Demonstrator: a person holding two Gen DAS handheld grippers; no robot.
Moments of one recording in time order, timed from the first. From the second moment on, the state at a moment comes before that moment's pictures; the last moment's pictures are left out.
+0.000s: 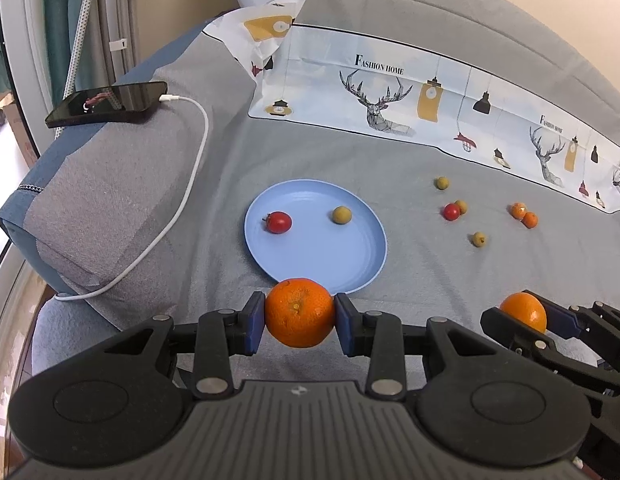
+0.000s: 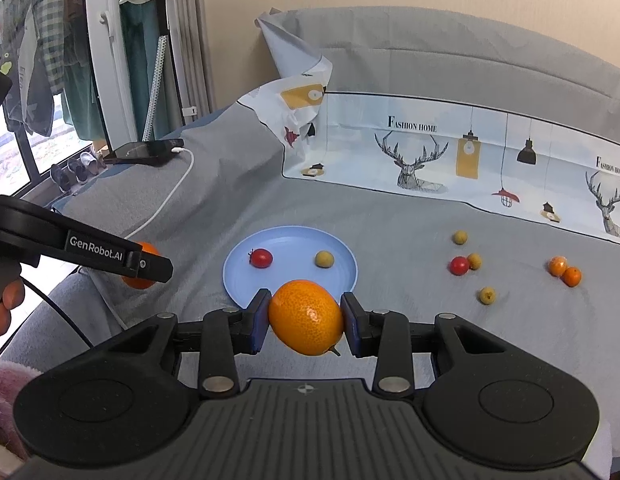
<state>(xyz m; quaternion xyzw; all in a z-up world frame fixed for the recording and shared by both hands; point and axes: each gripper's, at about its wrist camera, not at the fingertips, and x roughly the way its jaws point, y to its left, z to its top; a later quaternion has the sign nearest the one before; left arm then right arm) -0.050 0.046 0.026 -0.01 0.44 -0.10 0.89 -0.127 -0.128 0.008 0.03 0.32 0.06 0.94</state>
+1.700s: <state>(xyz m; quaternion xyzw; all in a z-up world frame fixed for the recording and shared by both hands) 0.131 -0.005 -0.088 0.05 0.51 -0.06 0.85 0.064 -0.118 -0.113 0.01 0.43 0.08 0.90</state>
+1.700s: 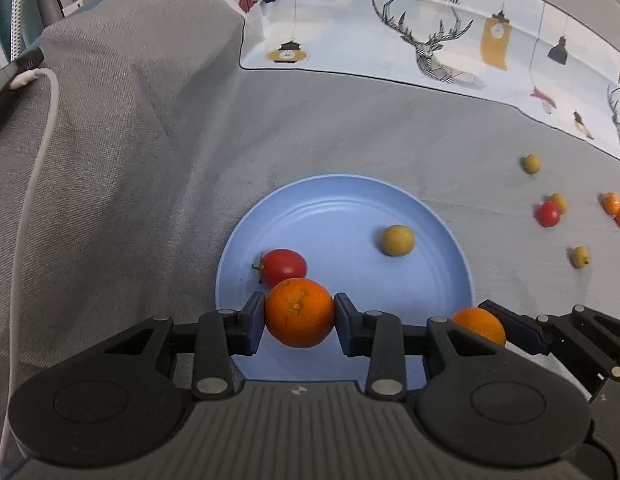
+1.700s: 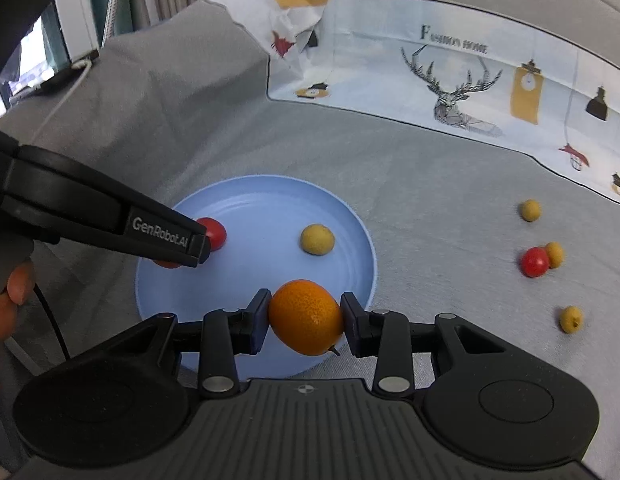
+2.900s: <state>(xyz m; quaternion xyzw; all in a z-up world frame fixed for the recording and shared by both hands) -0.065 0.018 0.028 0.08 0.37 -0.05 0.93 -0.122 -0.117 0.013 -0.02 0.28 0.05 0.96</state>
